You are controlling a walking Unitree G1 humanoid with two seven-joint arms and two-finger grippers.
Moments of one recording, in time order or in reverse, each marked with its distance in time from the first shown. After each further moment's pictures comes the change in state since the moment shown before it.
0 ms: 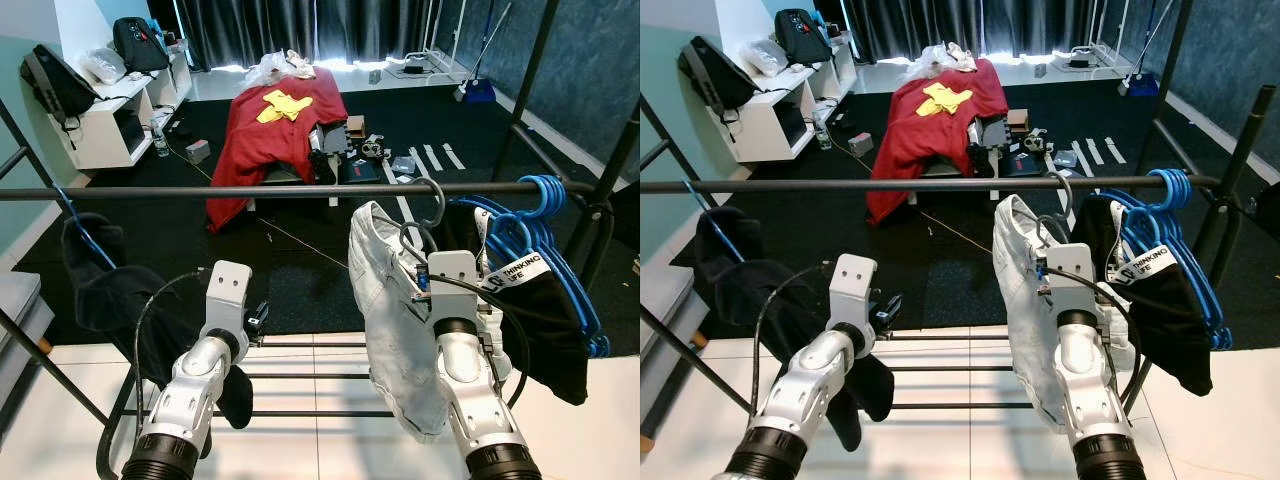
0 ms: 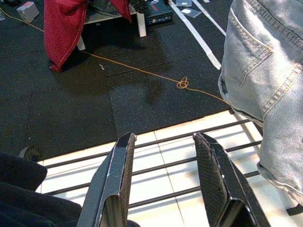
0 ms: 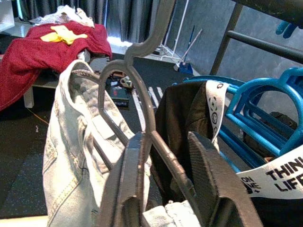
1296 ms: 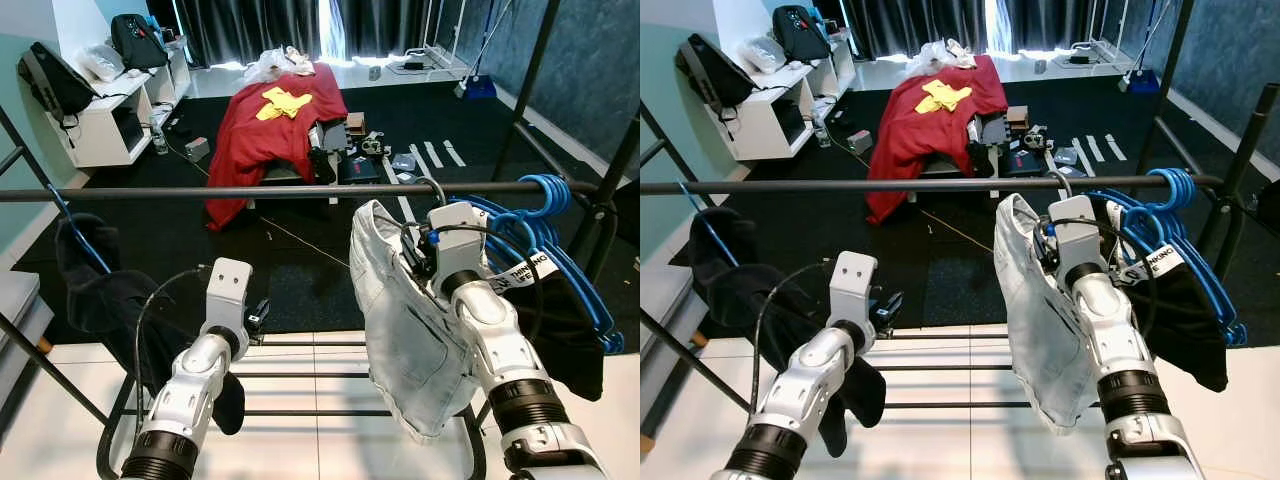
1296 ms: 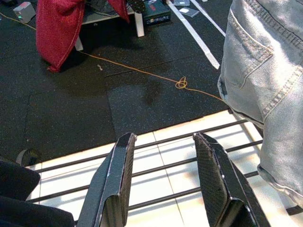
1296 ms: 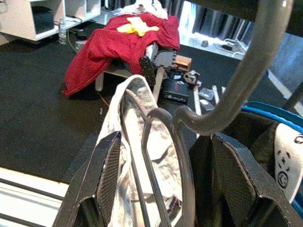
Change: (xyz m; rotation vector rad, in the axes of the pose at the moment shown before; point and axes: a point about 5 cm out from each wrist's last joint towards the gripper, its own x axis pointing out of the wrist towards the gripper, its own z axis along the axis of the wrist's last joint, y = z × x) left arm 0.001 0.001 0.003 0.005 -0.008 -0.006; right arm 0.052 -0.012 0.029 0.026 0.040 0.378
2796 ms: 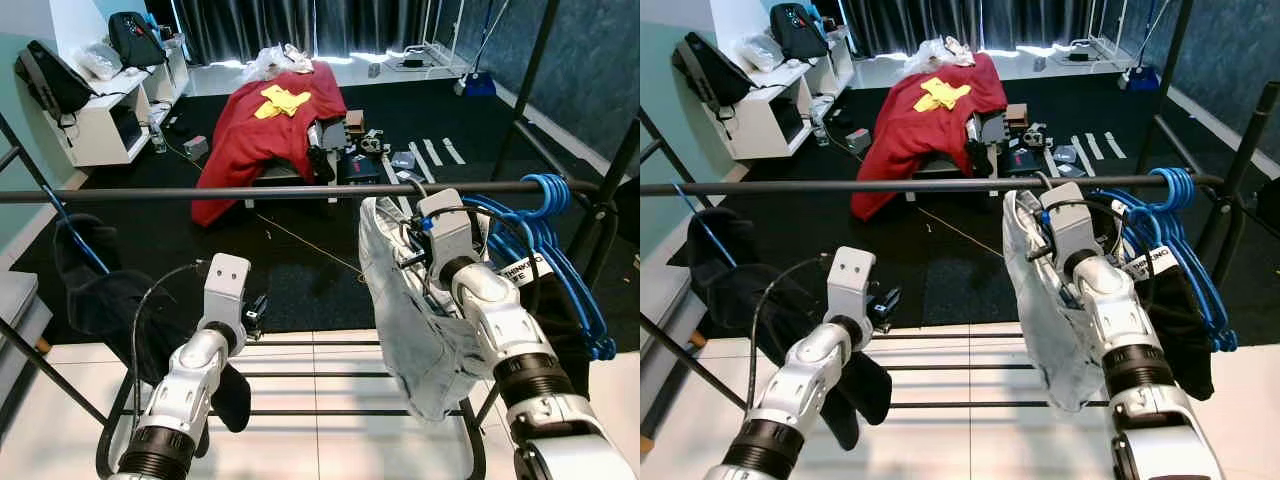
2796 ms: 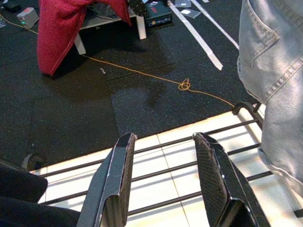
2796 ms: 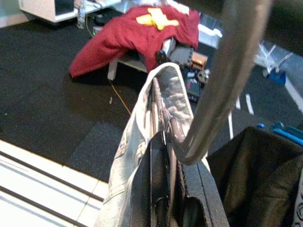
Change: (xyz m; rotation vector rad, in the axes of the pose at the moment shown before) left arm 0.002 0.004 0.006 0.022 -0.013 0.003; right arm 0.006 0.006 0.012 -0.102 -0.005 0.081
